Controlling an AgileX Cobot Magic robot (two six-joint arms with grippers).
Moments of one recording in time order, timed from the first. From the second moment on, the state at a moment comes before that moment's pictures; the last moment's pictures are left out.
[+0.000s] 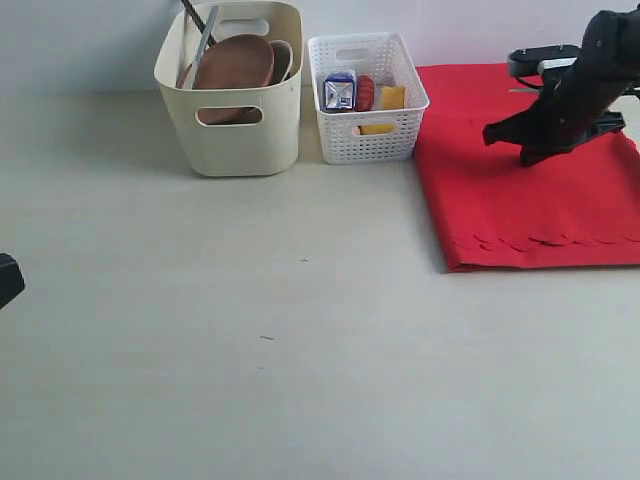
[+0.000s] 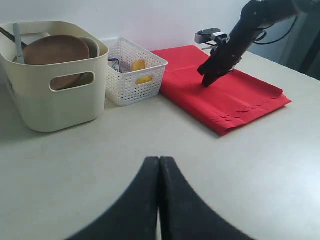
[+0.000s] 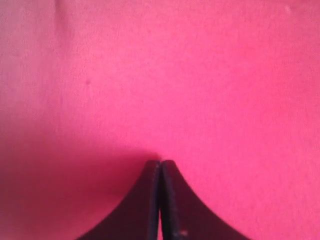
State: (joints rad) left arm -0.75 0.39 -0.15 0.51 0.09 -0.64; right arm 0.14 2.28 -1.61 0.02 0.60 -0.09
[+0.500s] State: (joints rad) left arm -0.75 0.39 -0.15 0.51 0.09 -0.64; right arm 0.14 1.73 -1.14 0.05 0.27 0.02
